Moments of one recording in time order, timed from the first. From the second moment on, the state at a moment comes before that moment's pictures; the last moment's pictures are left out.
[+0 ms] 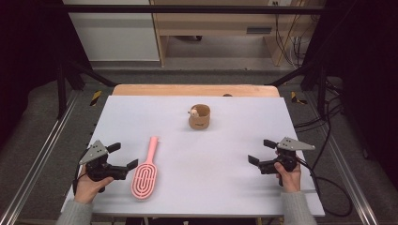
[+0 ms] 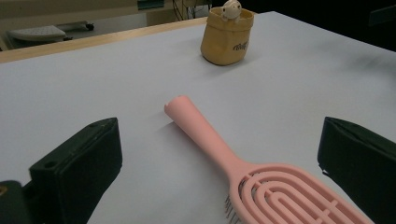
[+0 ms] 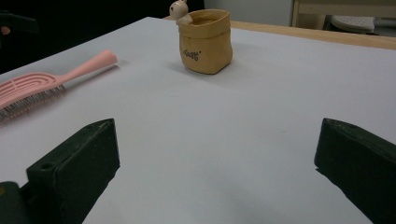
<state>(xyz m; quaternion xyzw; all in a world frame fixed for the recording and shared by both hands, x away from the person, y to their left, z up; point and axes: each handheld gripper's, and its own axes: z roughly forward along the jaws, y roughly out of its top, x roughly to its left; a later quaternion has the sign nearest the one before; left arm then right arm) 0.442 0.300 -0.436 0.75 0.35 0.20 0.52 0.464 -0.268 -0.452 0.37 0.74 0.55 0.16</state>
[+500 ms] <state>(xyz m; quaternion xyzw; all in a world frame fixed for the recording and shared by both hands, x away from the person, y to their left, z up) 0.439 0.299 -0.429 0.76 0.36 0.20 0.51 0.464 -0.268 -0.452 0.37 0.74 0.55 0.16</state>
